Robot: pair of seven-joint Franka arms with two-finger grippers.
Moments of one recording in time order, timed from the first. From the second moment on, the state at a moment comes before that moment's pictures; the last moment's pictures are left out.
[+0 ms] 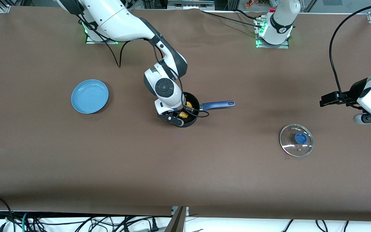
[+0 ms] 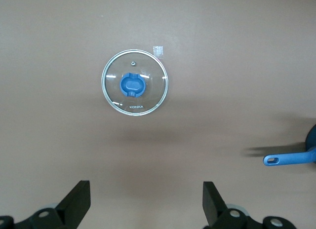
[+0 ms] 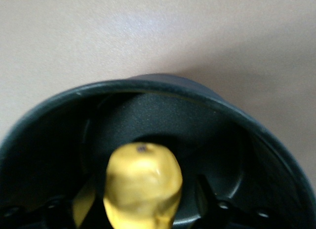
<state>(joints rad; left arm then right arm) 0.03 0.25 -0.03 -1.43 -0.03 1.54 -0.05 0.66 0.81 0.10 -1.47 0.15 2.32 1.02</state>
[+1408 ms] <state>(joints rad) 0.02 0.27 -0.03 -1.43 -0.03 1.54 -0.06 0.43 0.22 -0.35 -1.51 0.12 1.59 0.10</state>
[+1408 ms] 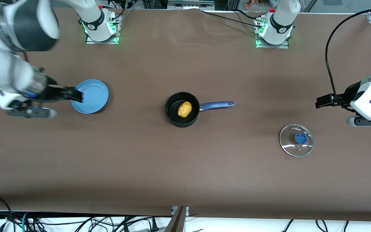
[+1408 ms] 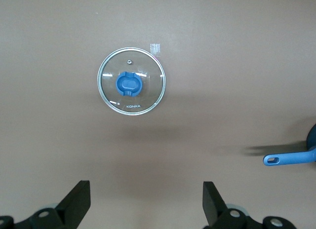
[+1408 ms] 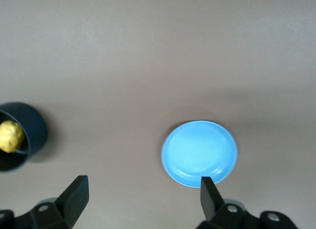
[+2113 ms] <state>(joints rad) 0.03 0.27 -0.03 -1.42 -0.03 1.54 -0.06 -0.02 0.00 0.03 -1.71 0.01 1.65 -0.02</state>
